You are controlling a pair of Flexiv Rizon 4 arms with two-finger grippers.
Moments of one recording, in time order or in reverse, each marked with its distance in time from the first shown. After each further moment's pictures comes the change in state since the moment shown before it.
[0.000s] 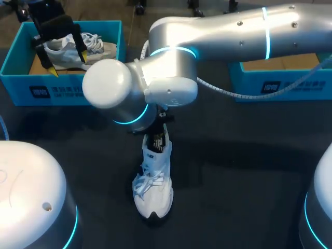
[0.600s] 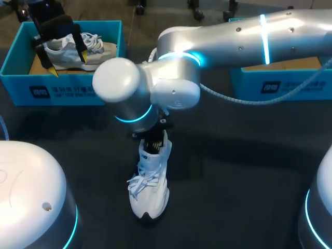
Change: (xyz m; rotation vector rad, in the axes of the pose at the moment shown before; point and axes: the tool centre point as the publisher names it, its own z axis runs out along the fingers) left arm 0.000 0.000 0.000 0.000 0.000 0.000; right arm 0.020 -0.021 0.023 0.132 0.084 0.054
